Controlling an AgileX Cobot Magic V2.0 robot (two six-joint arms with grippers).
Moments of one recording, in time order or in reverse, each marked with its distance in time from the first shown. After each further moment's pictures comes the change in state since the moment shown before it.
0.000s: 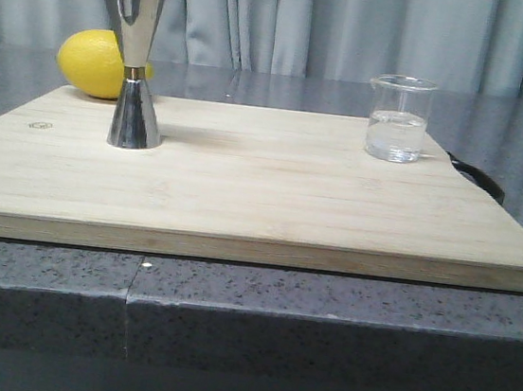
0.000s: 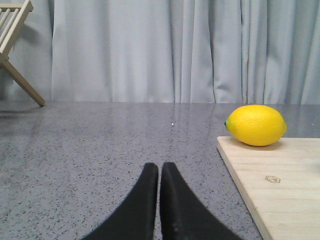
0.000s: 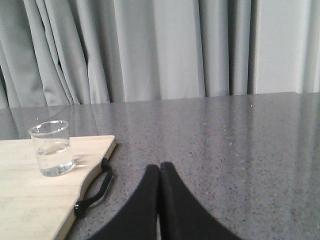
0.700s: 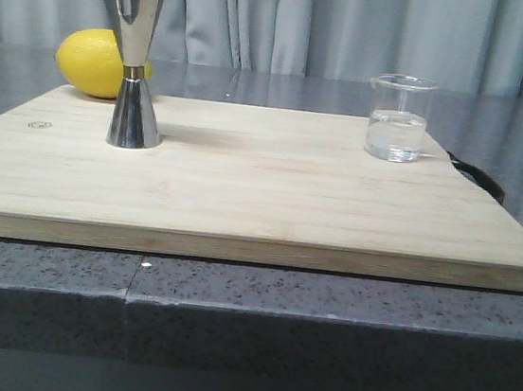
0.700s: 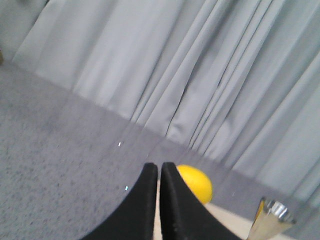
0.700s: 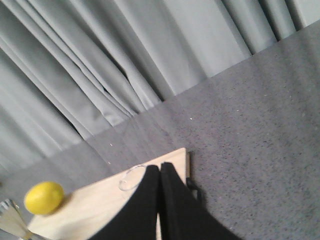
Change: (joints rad) left arm 0.000 0.187 -0.313 -0.246 0.189 -0.235; right arm 0.000 0.340 -0.478 0.389 0.327 0.036
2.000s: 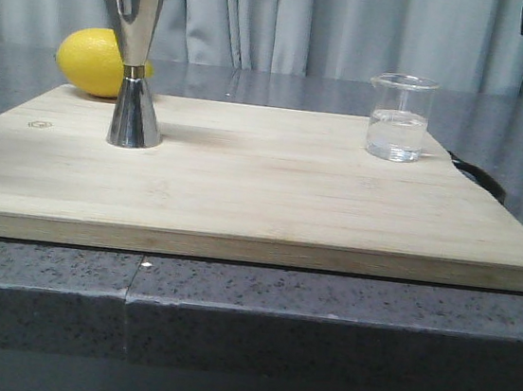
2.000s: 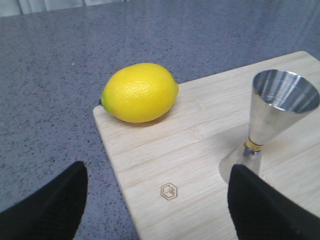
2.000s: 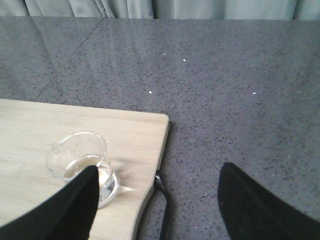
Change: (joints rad) left arm 0.000 0.866 -0.386 -1.035 0.344 1.646; right arm 0.185 0.738 -0.193 -0.080 -0.270 -0.337
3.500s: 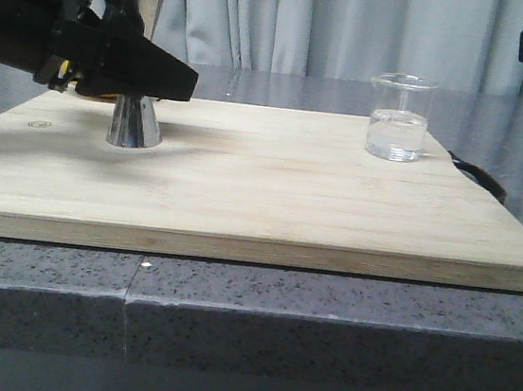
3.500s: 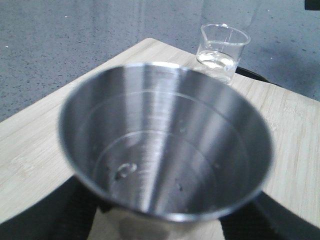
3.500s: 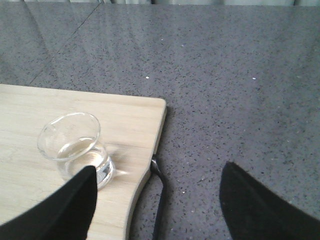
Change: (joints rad) left arm -0.178 0.621 -0.170 -0.524 0.419 0.780; right arm 0.001 0.000 0.041 -0.002 -0.014 -0.004
